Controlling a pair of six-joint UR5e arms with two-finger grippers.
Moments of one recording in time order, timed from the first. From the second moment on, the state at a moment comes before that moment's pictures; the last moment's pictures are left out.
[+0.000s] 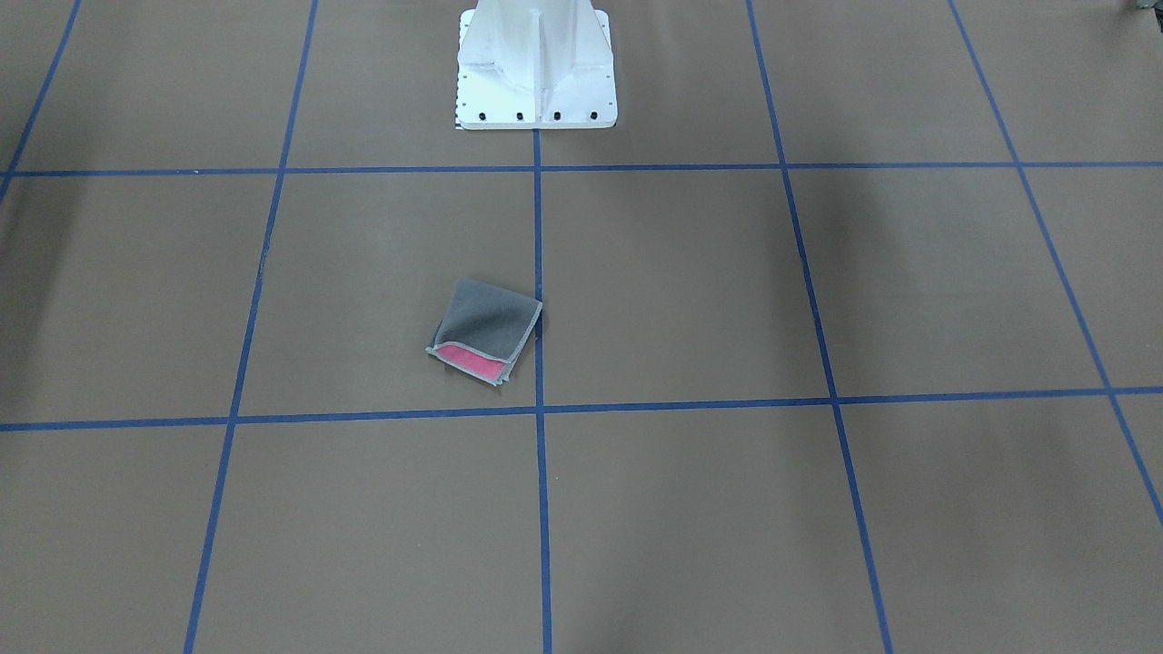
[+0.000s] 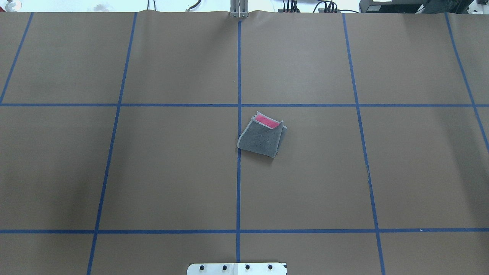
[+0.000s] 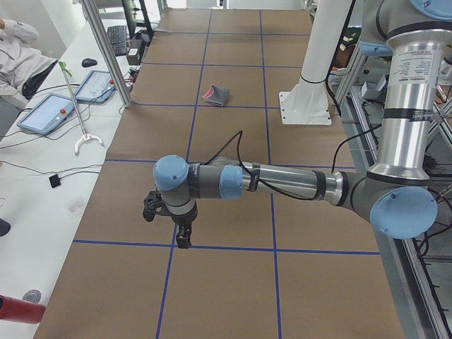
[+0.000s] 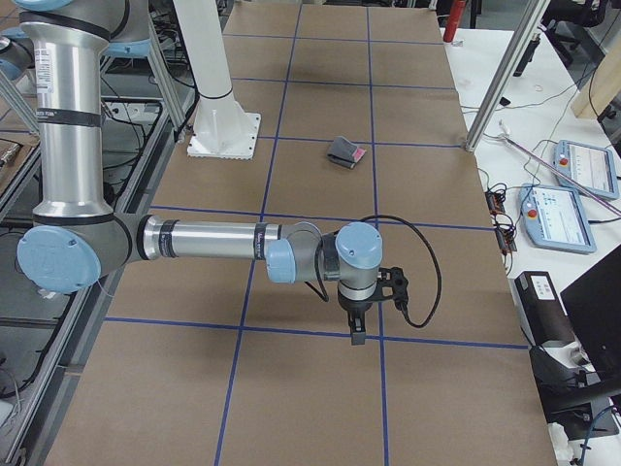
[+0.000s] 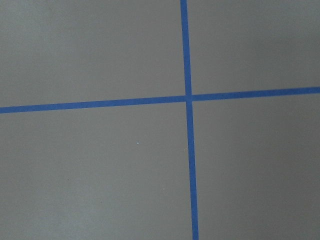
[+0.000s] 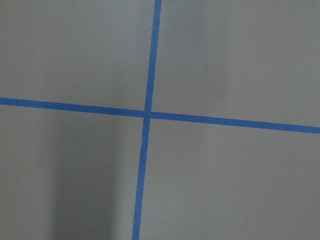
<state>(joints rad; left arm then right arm) -1.57 -1.61 -1.62 -1.50 -2.33 0.02 1.56 -1.61 1.62 -1.47 2.28 0.00</state>
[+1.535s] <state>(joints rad) -1.56 -1.58 -1.57 -1.60 -2.33 0.01 1.56 -1.62 1.60 -1.46 2.29 0.00</state>
